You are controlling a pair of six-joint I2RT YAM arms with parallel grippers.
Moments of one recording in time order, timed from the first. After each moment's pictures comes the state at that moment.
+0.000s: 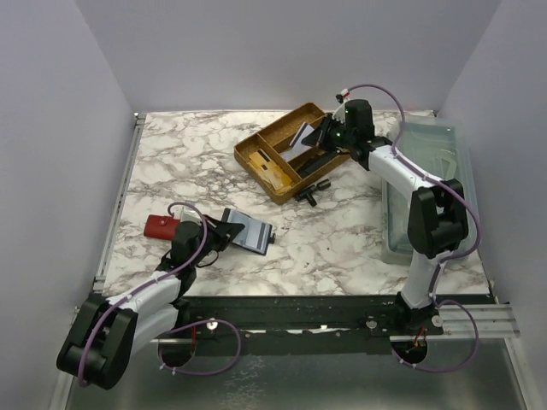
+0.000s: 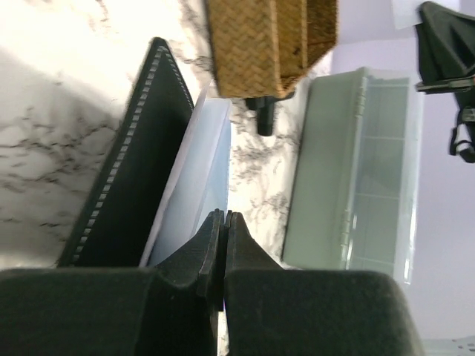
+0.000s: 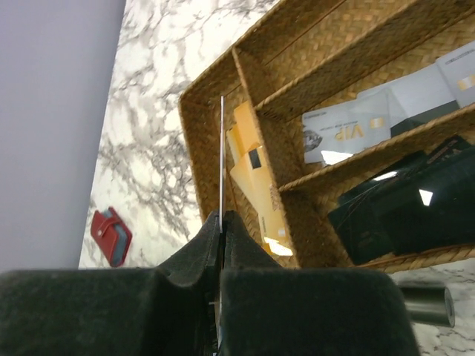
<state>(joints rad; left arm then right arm) -0.35 0.99 0.11 0.59 0.19 -1.24 0.33 1.88 1.48 -0.06 -0.41 0.58</state>
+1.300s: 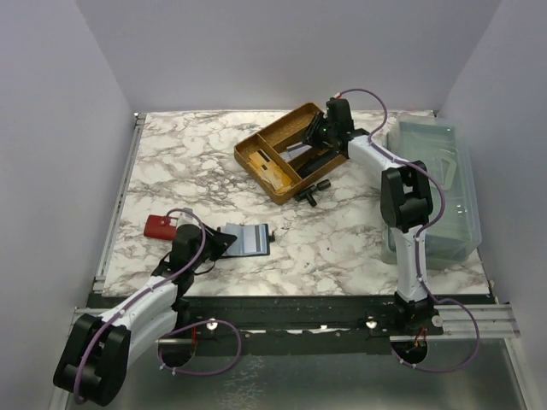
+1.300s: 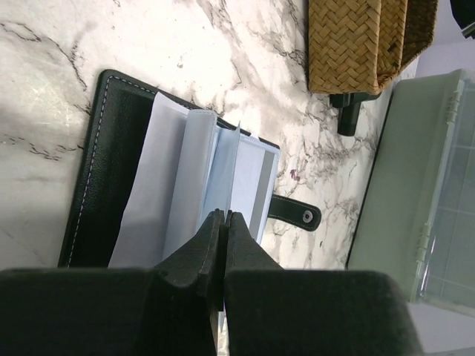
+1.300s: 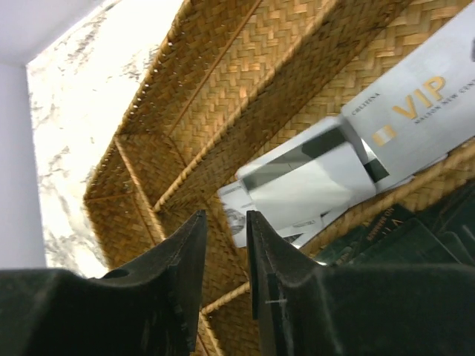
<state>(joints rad) -0.35 0.88 0.11 0.27 0.11 -1.12 0.33 2.27 1.83 -0.14 -0.20 0.72</state>
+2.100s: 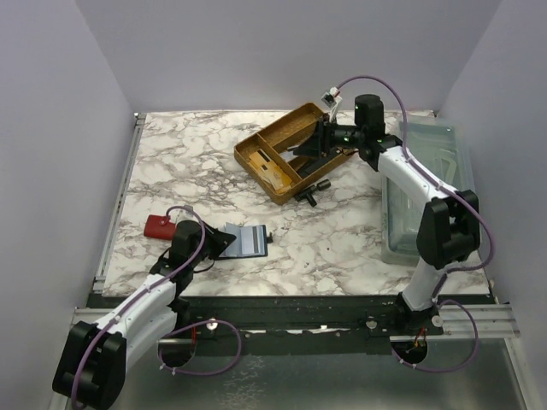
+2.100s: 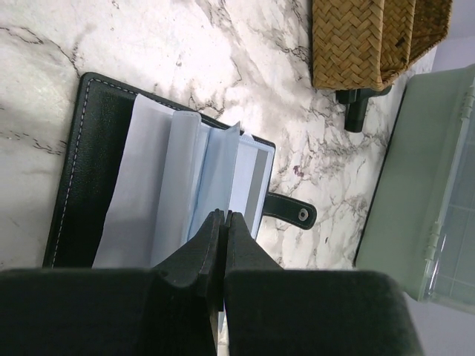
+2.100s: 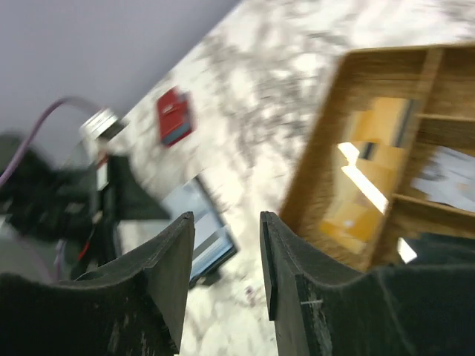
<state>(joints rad) -0.35 0.83 0.16 0.13 0.10 -1.08 0.31 1.84 1.51 -0.08 -0.83 0.25</state>
